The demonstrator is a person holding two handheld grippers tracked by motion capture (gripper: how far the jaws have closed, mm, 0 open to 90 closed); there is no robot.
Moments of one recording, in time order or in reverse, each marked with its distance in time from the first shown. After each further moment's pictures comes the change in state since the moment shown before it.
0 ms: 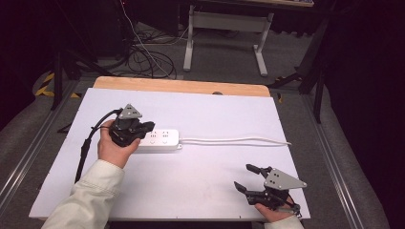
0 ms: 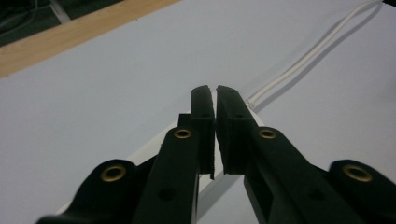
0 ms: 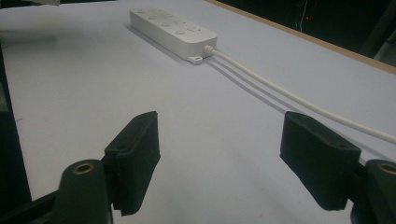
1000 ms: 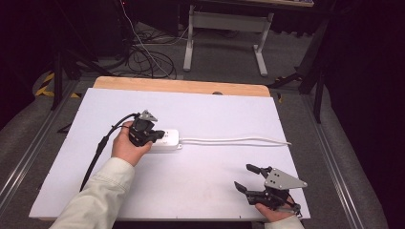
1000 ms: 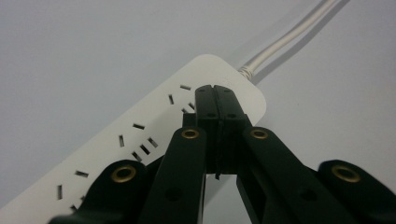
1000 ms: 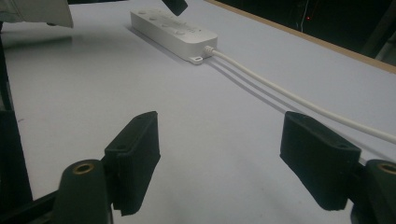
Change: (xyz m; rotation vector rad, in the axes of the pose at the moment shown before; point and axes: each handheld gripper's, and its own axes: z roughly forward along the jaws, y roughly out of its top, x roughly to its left) left arm -0.002 -0.009 0.057 0.162 -0.091 -0.020; right arm -0.001 0.000 0.000 0.001 0.003 -0.003
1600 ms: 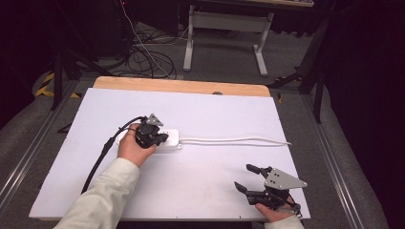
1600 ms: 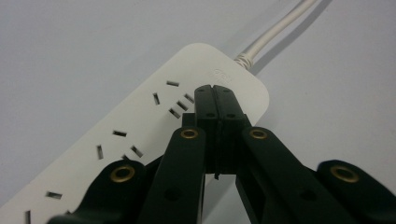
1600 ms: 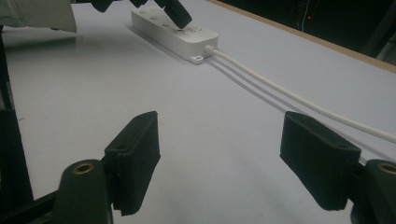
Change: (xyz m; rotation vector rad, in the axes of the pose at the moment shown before) left arm -0.005 -0.003 0.018 0.021 0.004 0.071; right arm 0.000 0.000 0.000 -0.001 0.004 0.003
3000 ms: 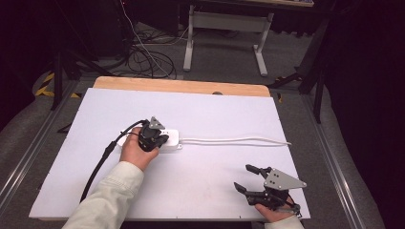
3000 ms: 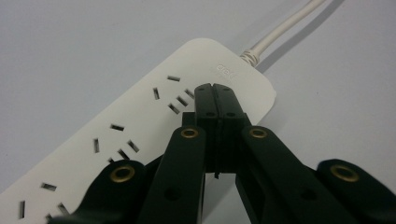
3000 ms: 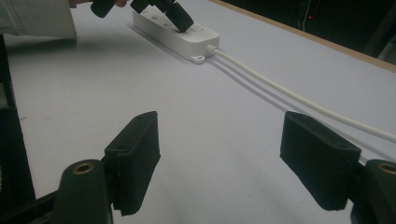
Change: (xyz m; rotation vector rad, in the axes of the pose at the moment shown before) left arm -0.011 -0.006 0.005 -0.014 0.074 -0.005; right arm 0.001 0.000 0.000 0.003 0.002 -0.010
